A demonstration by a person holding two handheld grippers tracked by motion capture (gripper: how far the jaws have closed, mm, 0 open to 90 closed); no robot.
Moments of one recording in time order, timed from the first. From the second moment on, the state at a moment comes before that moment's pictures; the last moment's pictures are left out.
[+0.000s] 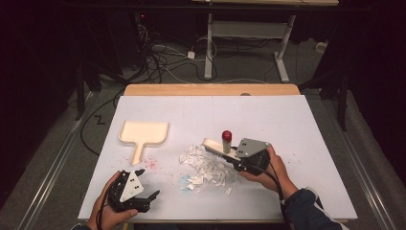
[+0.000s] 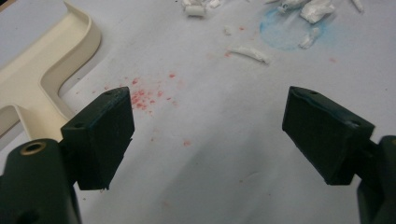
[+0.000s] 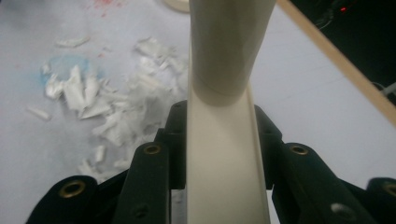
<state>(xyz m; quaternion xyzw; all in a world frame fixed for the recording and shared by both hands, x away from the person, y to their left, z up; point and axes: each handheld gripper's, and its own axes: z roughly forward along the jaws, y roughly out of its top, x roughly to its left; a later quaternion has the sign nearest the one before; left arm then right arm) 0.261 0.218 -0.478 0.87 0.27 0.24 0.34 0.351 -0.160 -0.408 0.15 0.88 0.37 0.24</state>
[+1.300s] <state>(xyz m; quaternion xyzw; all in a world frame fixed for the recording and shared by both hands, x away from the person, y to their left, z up) 0.264 0.216 -0.481 0.87 0.27 0.23 0.34 0.370 -0.145 -0.423 0.06 0.89 0.39 0.21</state>
